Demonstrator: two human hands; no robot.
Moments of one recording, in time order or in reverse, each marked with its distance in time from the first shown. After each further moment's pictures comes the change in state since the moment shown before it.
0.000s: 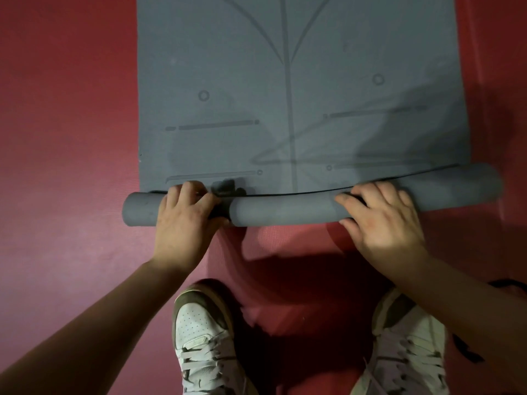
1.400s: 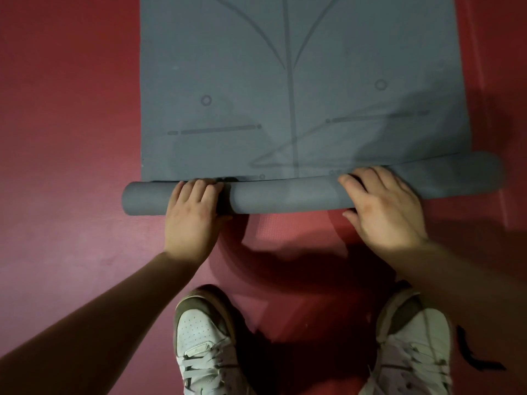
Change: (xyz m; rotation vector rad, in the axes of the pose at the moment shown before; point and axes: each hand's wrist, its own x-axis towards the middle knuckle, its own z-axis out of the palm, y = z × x) left_hand 0.017 0.001 0.010 0.057 0.015 0.056; right_hand 0.028 0.009 0.002 -0.080 -0.057 -0.009
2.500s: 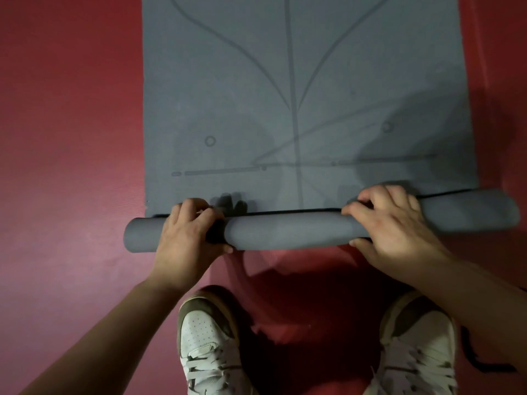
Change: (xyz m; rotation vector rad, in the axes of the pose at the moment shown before) left_hand -0.031 -0.012 -0.014 -0.239 -0.100 -0.026; right_hand -0.022 0.001 -0.014 0.141 -0.180 -0.032
